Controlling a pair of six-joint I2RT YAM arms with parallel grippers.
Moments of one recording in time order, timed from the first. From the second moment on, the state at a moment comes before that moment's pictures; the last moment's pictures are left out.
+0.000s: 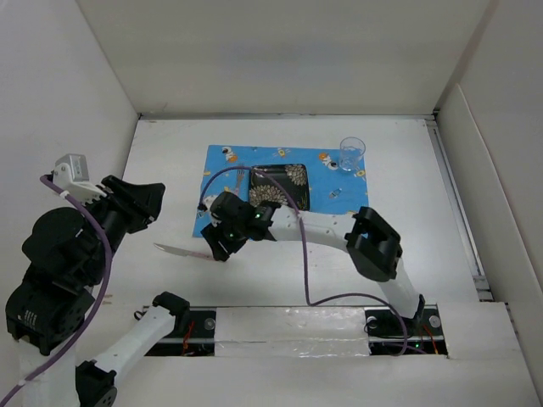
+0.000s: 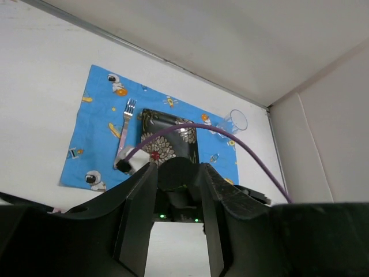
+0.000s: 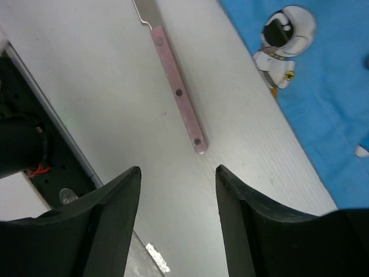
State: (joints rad) left arm -0.43 0.70 1.58 -1.04 -0.25 -0.64; right arm 1.11 2.06 1.66 -0.44 -0.15 0.34
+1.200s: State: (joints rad) left arm -0.43 0.66 1.50 -1.03 -0.25 -0.64; right arm 1.26 2.31 2.04 -0.59 0.15 0.20
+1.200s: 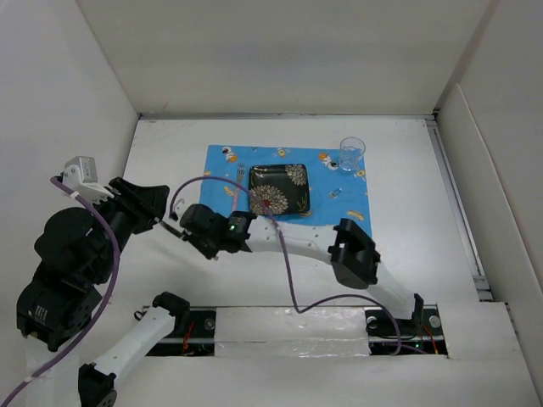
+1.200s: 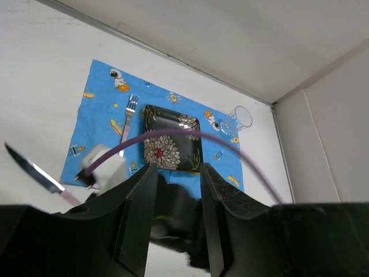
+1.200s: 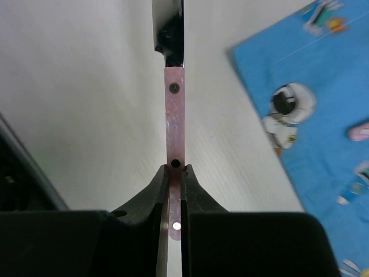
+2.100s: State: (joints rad) left arm -0.43 0.98 0.93 -0.63 -0.01 -0.54; right arm 0.53 1.75 1.26 -0.51 0.29 0.59
